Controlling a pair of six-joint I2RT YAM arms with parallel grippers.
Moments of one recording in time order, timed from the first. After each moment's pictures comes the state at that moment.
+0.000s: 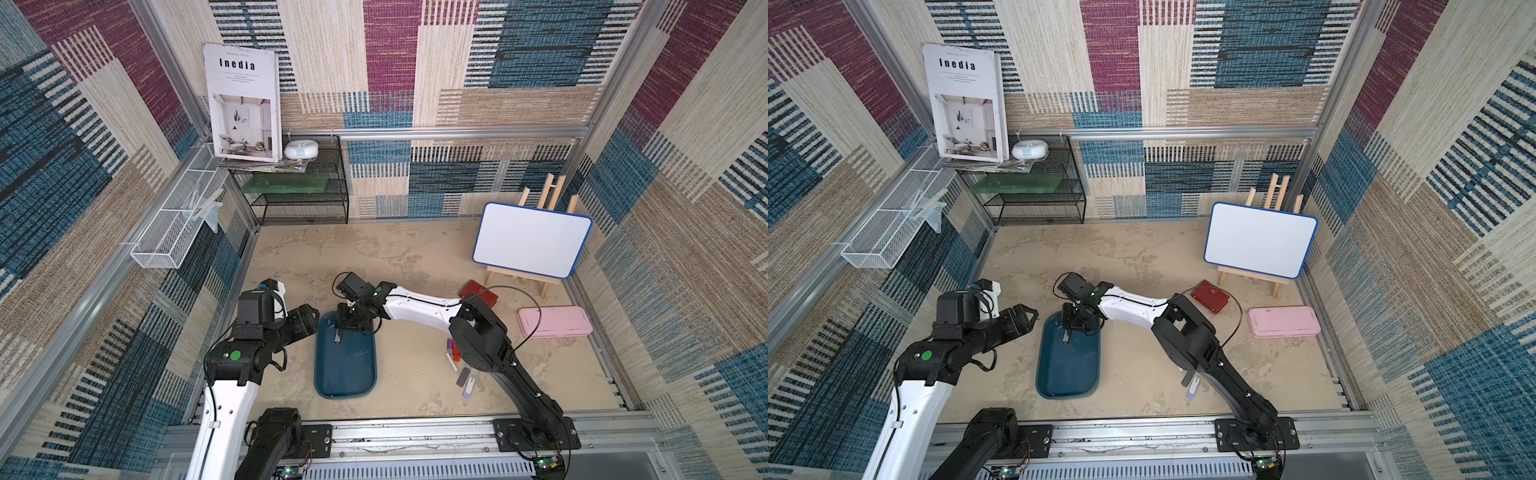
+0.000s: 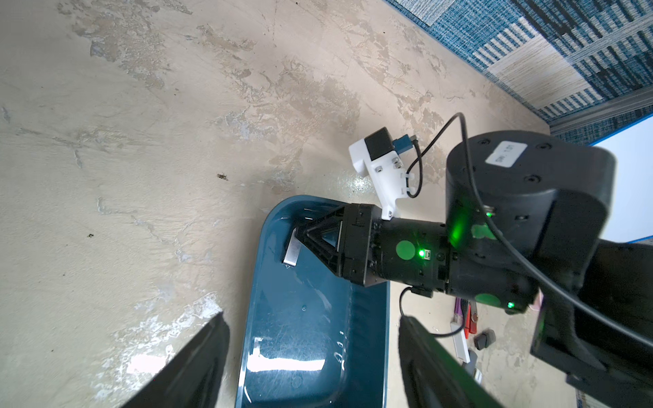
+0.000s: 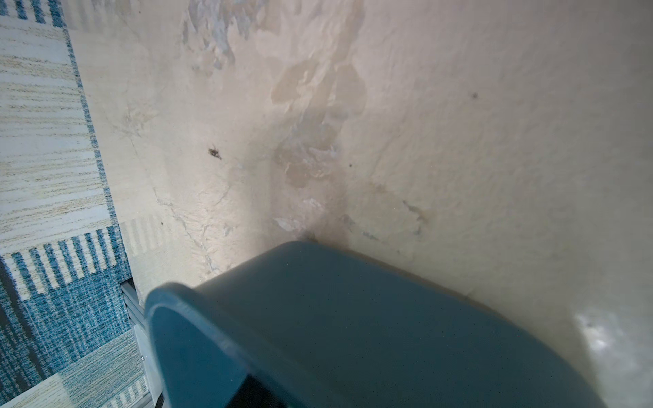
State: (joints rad) left arm 0.00 0.76 0.90 -0.95 0.24 -0.43; right arm 1.02 2.36 1.91 -0.55 -0.25 0.95
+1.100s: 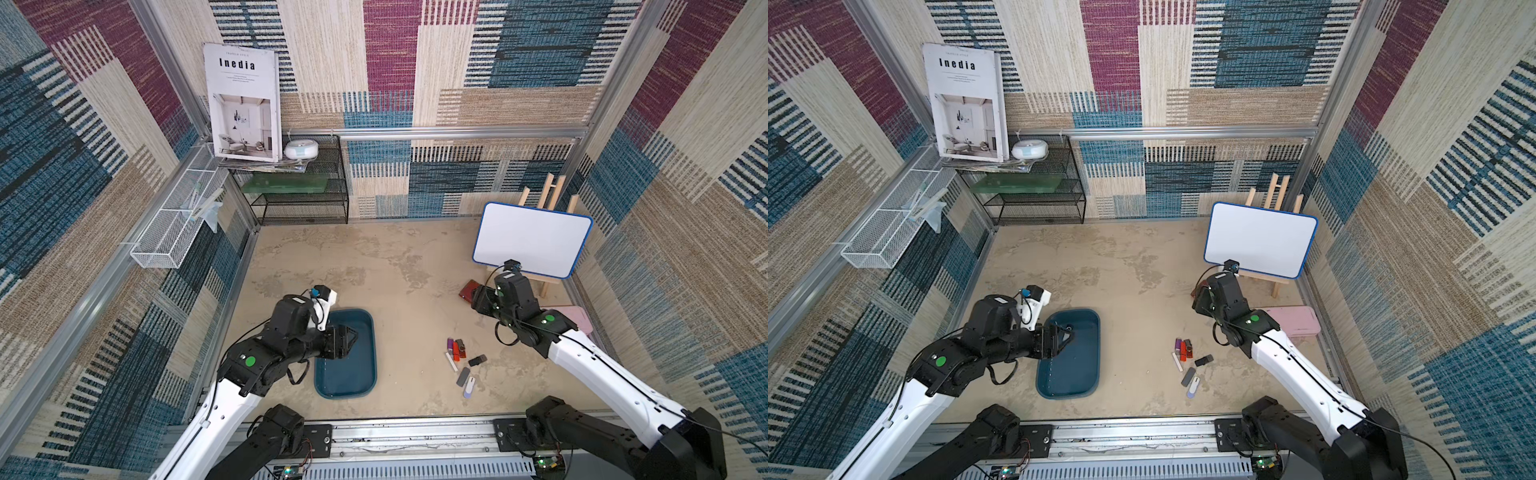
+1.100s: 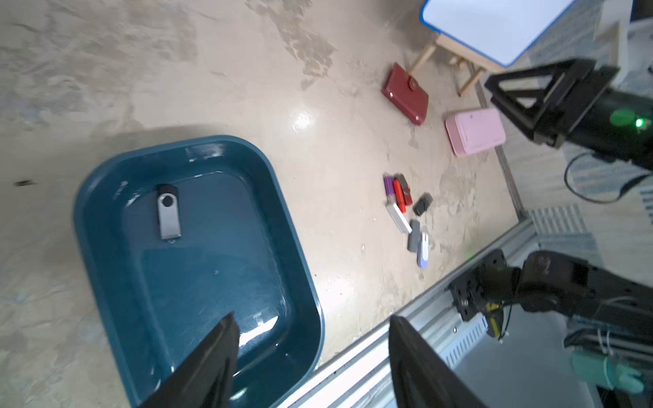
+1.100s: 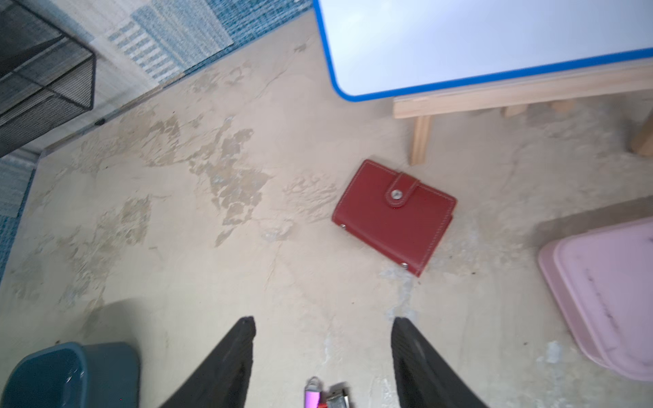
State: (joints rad) left arm -0.58 0.79 0.90 -0.91 0.24 -0.43; right arm 0.44 1.01 0.71 -0.40 0.26 0.63
